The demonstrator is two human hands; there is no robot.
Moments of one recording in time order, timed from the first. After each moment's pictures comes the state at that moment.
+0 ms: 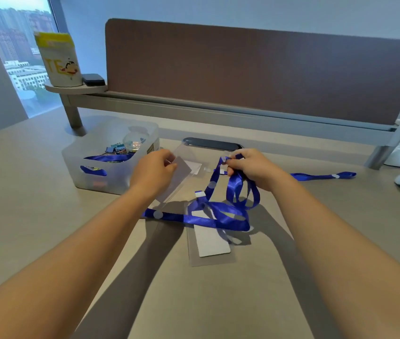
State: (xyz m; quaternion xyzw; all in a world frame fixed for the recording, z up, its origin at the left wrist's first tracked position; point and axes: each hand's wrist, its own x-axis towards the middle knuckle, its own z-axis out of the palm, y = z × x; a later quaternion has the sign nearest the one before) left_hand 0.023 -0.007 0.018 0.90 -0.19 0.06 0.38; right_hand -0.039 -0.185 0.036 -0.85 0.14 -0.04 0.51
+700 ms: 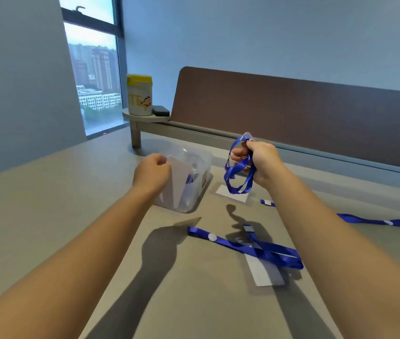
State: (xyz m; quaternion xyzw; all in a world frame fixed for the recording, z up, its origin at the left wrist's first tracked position) left_hand 0.038 0.103 0.057 0.83 -0.04 0.08 0.55; right_hand 0.010 -0.077 0.097 -0.64 0.17 -0.16 0.73
